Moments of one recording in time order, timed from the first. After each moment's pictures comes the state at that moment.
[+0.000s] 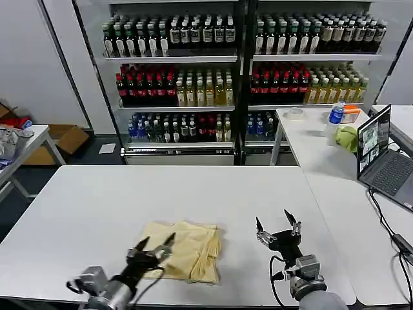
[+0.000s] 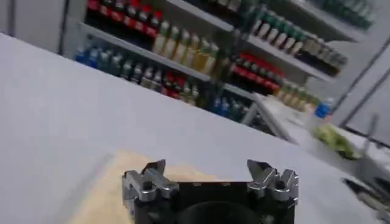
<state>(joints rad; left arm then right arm) 1.58 -1.21 -0.52 -2.30 -0.81 0.53 -0.24 -1.41 1.10 0.32 2.15 0.23 -0.34 0.23</state>
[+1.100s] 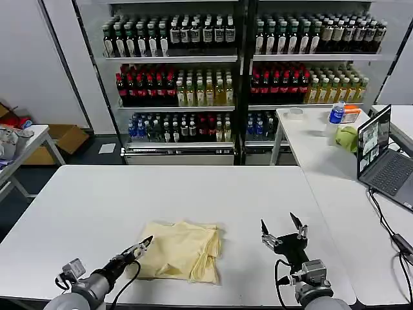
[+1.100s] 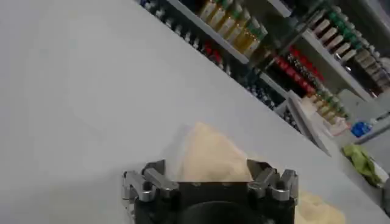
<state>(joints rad) 1.48 -1.19 -0.63 -2.01 -1.13 0.57 -0.13 -1.47 1.10 0.37 2.19 0.23 -0.33 0.23</state>
